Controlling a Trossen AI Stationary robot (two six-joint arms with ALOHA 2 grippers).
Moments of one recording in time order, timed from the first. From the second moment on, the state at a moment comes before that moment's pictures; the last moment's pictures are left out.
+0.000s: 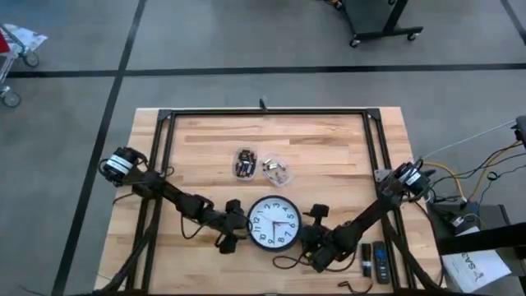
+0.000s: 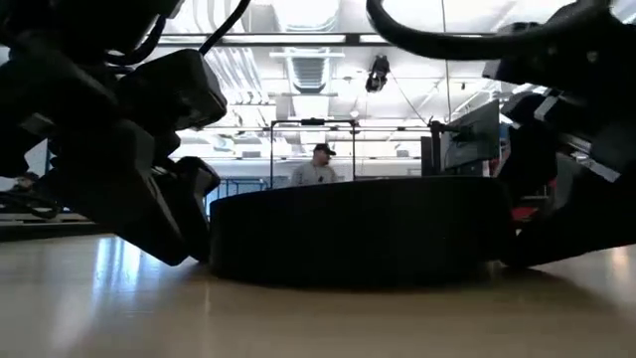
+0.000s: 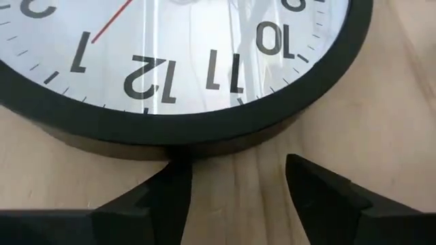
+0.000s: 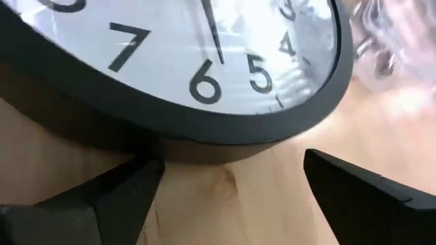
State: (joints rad) left arm -0.46 1.73 0.69 0.25 -0.13 -0.40; right arm 0.66 1.94 1.08 -0.53 0.79 0.66
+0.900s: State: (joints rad) left arm -0.46 1.72 0.70 0.23 -0.05 -0.47; right arm 0.66 1.95 1.19 -0.64 0.91 0.50
